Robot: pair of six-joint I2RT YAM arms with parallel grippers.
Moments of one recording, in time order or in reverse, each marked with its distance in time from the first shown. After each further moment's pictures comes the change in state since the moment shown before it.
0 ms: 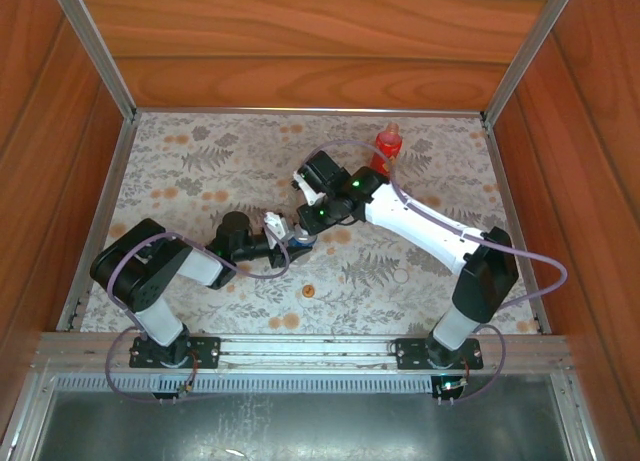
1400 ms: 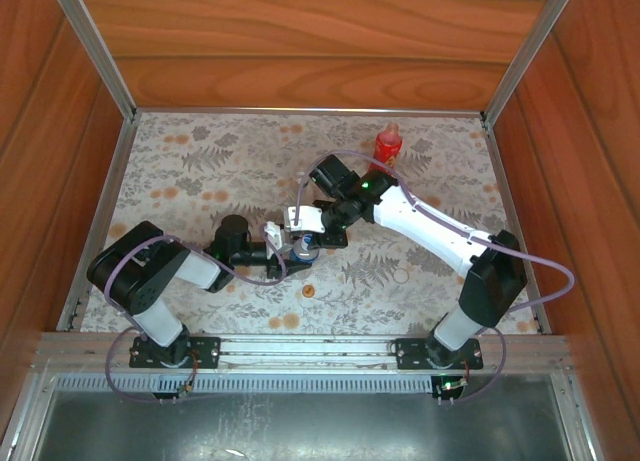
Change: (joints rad) left arm -0.001 -0.020 -0.032 -0.022 0.206 0.029; right arm -0.036 -0.045 -0.076 -0.054 -0.261 -1.171
